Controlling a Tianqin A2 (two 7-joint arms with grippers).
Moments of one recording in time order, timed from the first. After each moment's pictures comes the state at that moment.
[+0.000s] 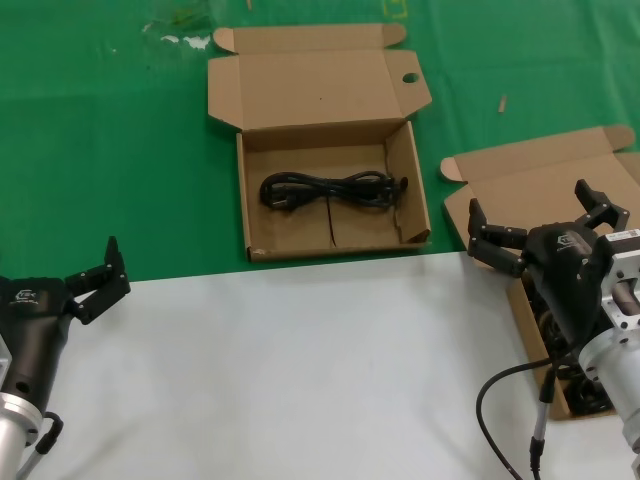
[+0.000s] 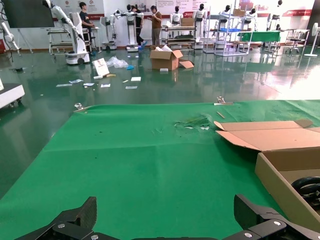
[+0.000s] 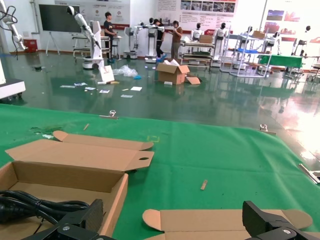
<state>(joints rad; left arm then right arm) 0.00 -0.30 1.60 -1.60 -1.80 0.00 0.00 0.03 0.31 -1.61 1.59 1.78 -0.03 0.01</state>
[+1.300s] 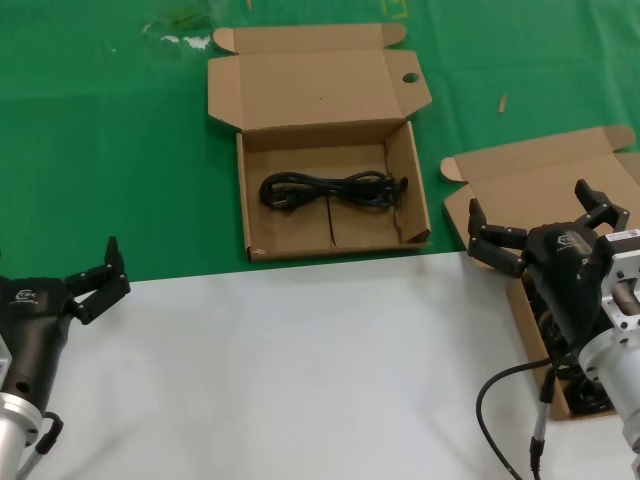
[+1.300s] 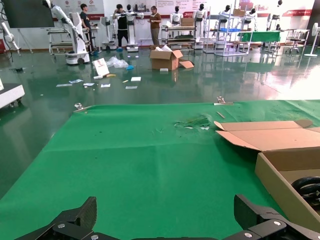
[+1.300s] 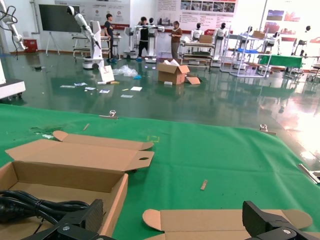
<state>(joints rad) 0.00 -0.30 1.60 -1.60 -1.80 0.00 0.00 0.03 0.31 -1.61 1.59 1.78 -0.03 0.01</state>
